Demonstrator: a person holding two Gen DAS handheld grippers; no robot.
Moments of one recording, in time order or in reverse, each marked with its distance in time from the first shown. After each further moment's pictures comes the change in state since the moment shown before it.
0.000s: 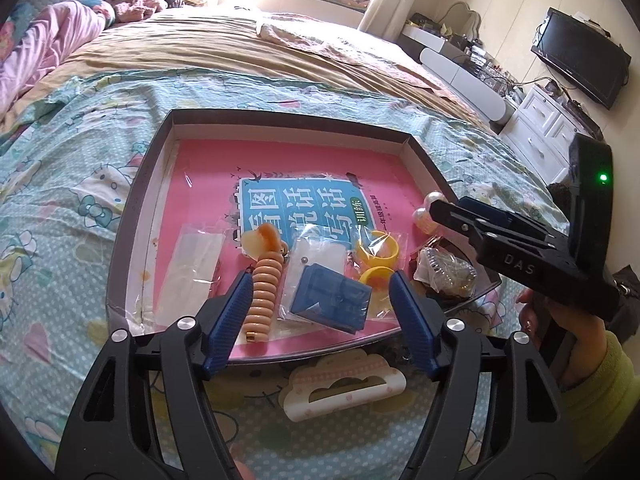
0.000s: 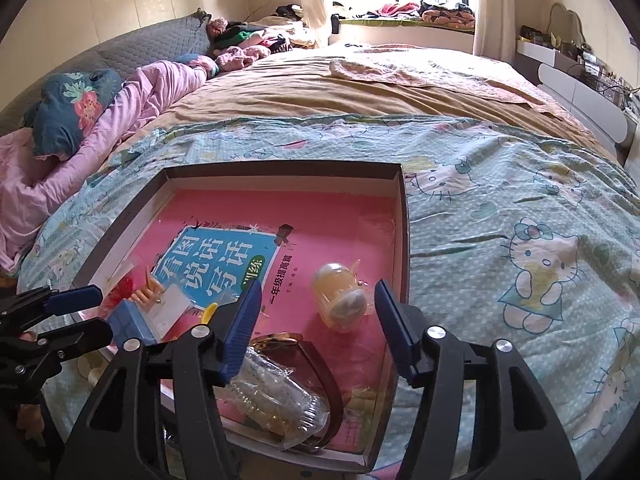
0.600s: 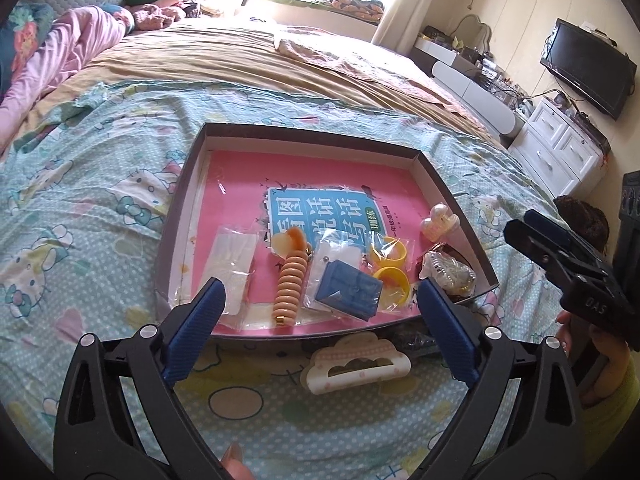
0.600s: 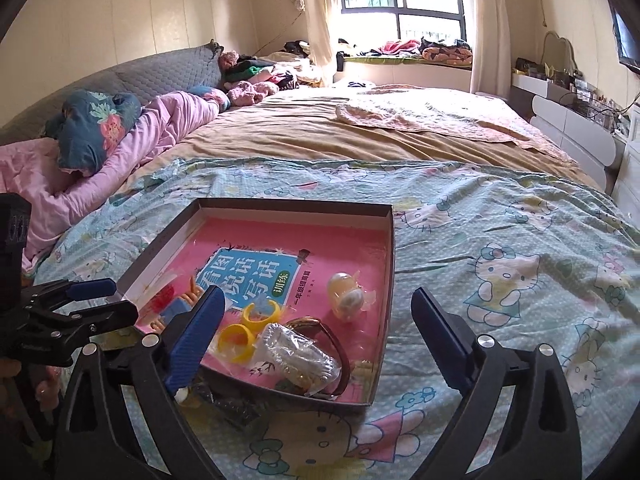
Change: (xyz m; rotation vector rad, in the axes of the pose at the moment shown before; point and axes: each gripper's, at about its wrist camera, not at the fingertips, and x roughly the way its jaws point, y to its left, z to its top) left arm -0.032 0.007 -0.005 -0.026 -0.044 0.048; right arm -0.073 0.011 -0.010 -0.025 -0.133 0.005
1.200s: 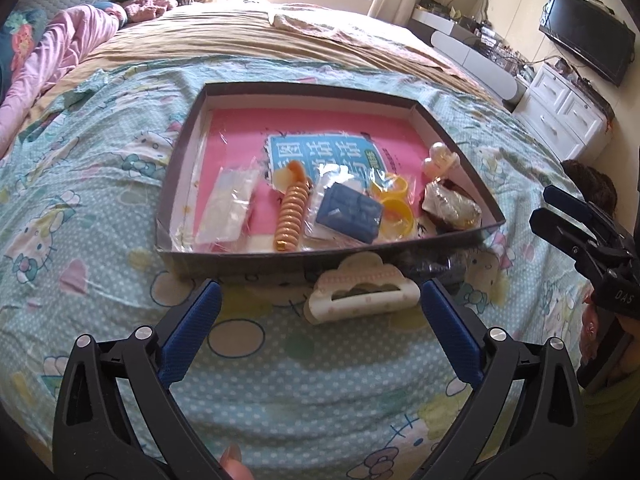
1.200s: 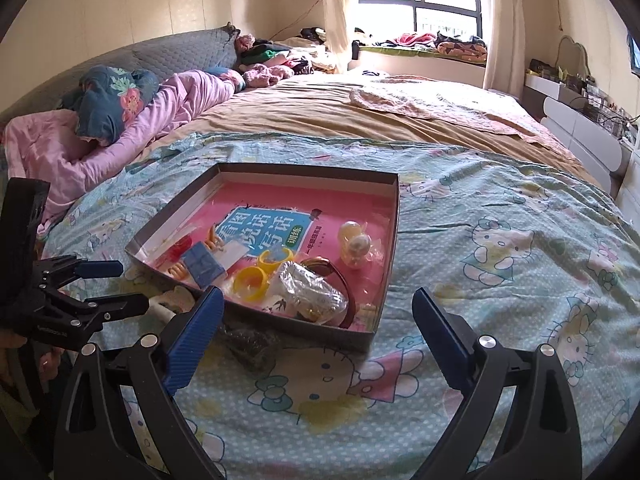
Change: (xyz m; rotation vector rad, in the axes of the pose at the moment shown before) left arm 0.000 -0.010 -0.038 0.067 0.096 0.038; right arm -0.028 0.010 -0.037 -0.062 0.063 0.021
